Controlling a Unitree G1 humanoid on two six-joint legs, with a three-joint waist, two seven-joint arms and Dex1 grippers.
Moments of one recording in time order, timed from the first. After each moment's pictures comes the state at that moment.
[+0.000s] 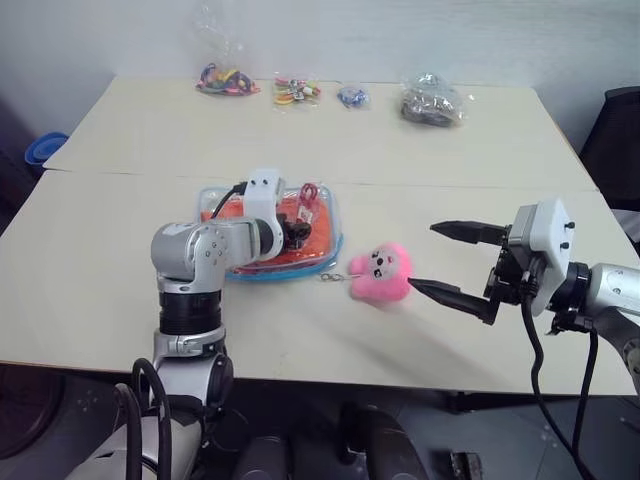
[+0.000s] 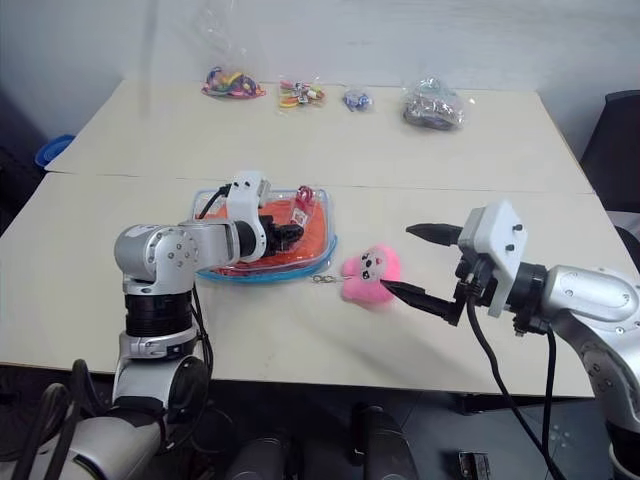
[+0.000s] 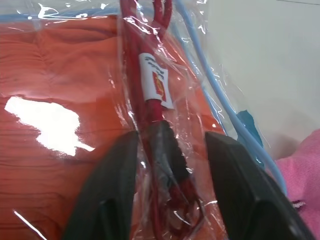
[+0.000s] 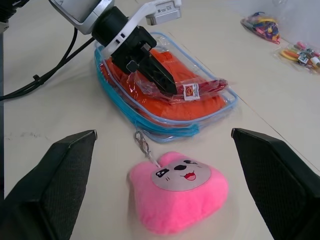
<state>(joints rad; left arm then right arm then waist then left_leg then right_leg) -0.86 0.15 0.19 -0.03 -0.43 1.43 0.03 -0.19 -0.88 -0.28 -0.60 0.72 0.63 0.84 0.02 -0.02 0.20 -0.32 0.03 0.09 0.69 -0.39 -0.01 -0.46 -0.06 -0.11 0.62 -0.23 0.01</state>
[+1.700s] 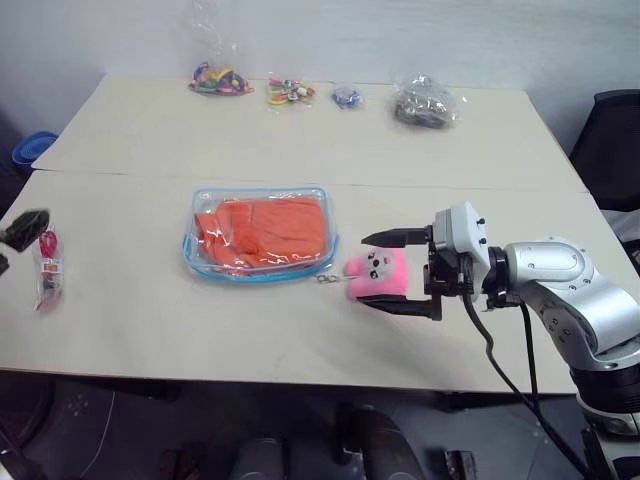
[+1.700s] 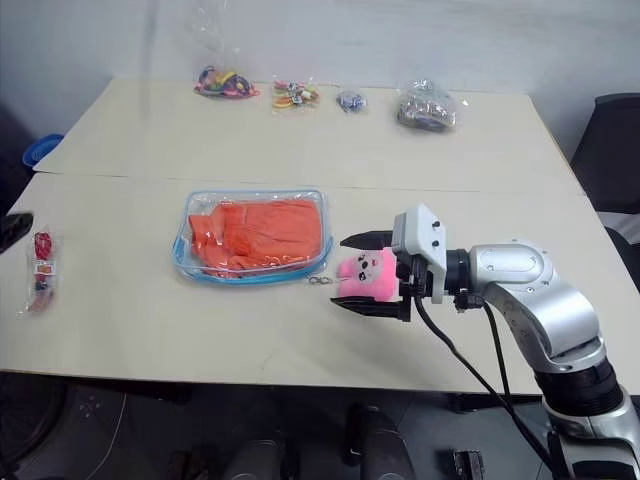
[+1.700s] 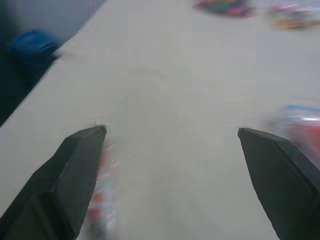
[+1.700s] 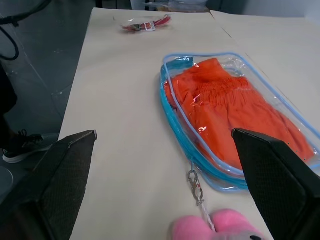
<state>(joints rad) -0.20 0.96 0.84 -0.22 -0.60 0.99 -0.65 -0.45 -0.76 0.05 -0.41 0.59 0.53 1.06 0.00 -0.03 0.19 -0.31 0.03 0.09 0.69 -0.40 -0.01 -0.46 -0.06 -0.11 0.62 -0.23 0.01</state>
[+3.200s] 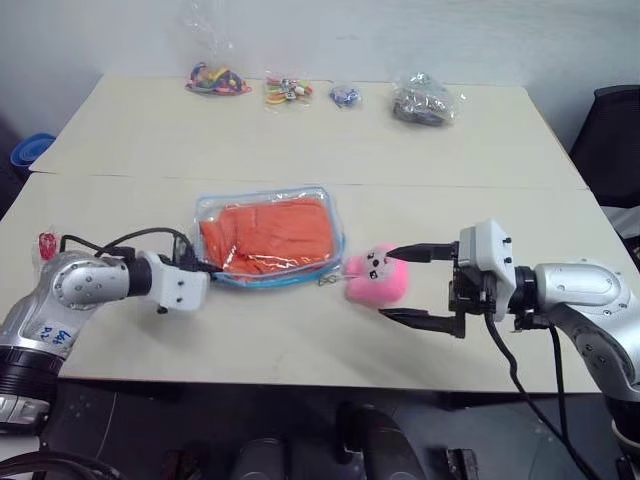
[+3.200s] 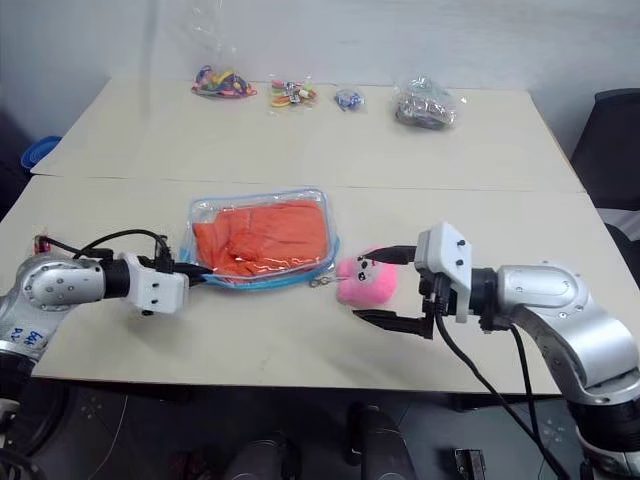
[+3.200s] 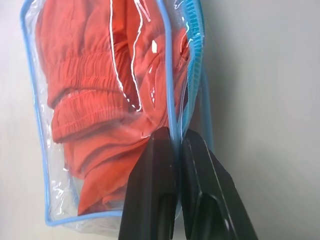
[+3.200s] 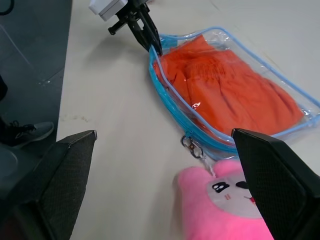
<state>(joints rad) -0.41 0.99 -0.10 0.25 0.19 -0.60 -0.86 -0.30 -0.85 -0.05 -0.51 0.64 0.56 1.03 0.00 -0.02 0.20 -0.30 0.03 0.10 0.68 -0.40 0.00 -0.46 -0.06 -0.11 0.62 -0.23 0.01</state>
